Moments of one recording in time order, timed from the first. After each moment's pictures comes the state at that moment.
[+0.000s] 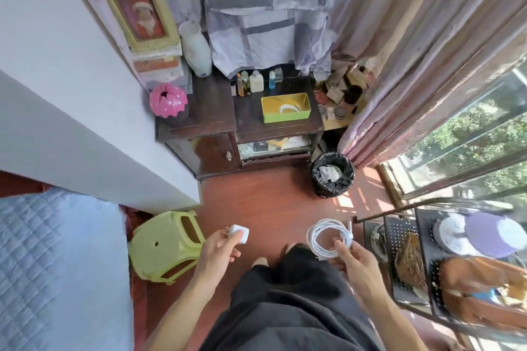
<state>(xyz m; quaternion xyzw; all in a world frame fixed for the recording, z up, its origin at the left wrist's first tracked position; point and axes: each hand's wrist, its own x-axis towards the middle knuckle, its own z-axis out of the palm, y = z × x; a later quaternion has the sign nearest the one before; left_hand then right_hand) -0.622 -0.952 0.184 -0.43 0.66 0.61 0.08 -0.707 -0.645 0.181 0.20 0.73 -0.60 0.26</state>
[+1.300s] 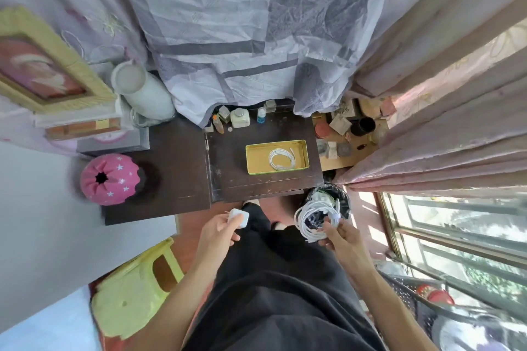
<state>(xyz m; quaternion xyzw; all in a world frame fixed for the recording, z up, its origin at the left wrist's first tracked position) -1.049 -1.066 0.136 -0.48 0.68 0.53 0.16 -1.141 -0.789 0.156 0.24 0.76 -0.50 0.34</state>
